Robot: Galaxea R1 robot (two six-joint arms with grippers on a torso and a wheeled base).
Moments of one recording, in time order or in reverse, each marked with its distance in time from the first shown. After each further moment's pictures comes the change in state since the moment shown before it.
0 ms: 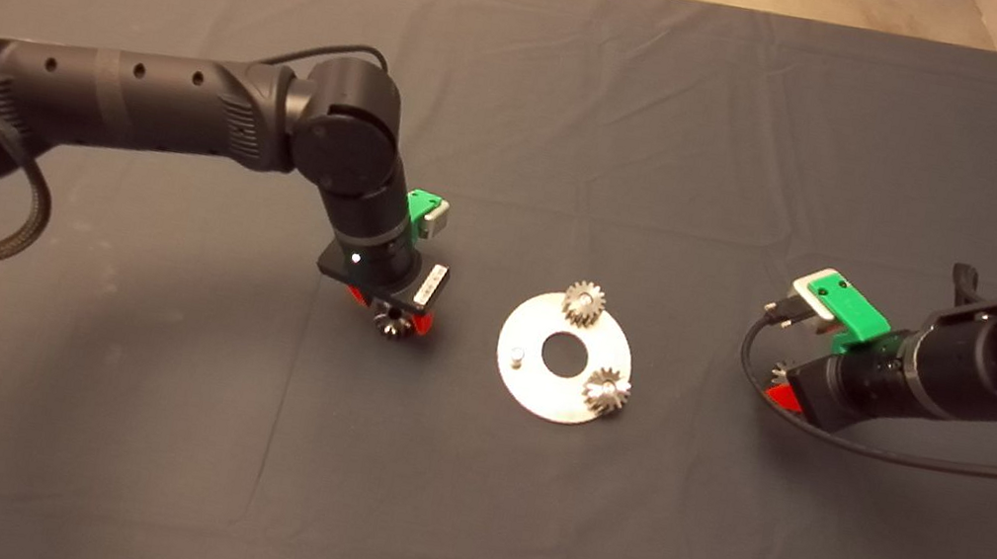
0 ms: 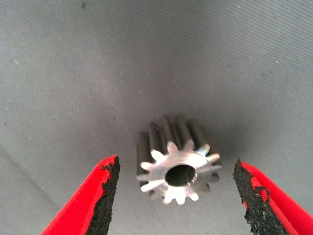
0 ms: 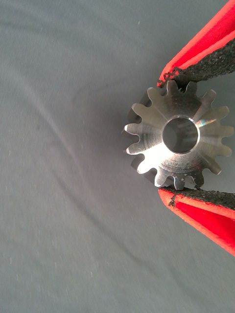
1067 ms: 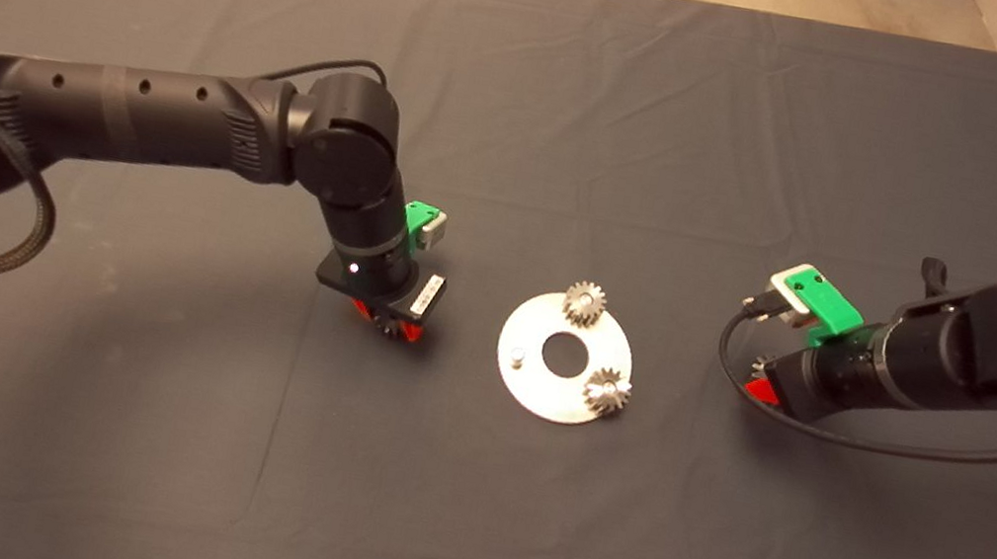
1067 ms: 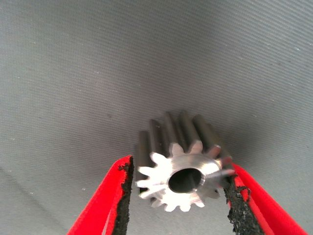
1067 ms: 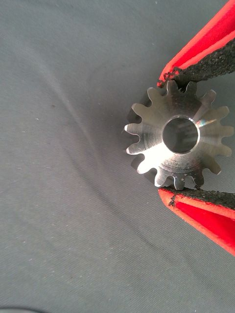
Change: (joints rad) left arm 0.022 0.000 -0.009 0.001 -0.005 0.016; right arm -0.019 0.047 -0.027 -0.010 0.002 0.006
